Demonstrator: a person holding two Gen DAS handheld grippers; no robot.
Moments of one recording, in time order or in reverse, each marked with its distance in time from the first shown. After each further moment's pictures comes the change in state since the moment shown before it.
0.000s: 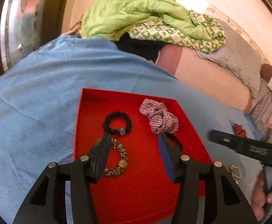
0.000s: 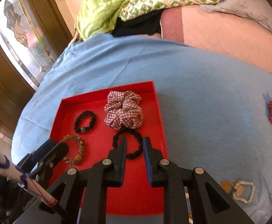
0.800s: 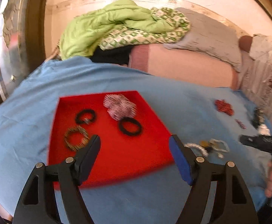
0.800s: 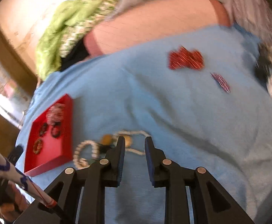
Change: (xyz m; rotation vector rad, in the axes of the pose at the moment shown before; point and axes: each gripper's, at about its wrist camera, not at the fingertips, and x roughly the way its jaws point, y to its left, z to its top) left arm -0.057 -0.092 -0.055 0.221 -0.044 -0.030; right arm -0.102 -0.209 -0.114 0.396 -0.118 -0.058
